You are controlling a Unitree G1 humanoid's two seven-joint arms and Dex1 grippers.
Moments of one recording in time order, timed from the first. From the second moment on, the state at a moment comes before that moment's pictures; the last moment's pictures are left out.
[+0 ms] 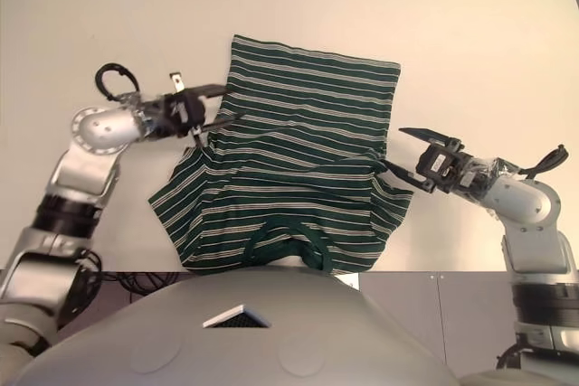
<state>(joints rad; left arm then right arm) -0.27 0.52 -0.31 0.24 -0.01 -0.26 -0.82 0.35 -0.80 -0.08 -0.08 0.08 -0.28 0.86</state>
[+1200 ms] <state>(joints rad) 0.00 0.68 0.17 0.06 -0.37 0.00 -0.82 0.35 -0.72 -0.07 -0.16 0.15 -0.30 0.80</state>
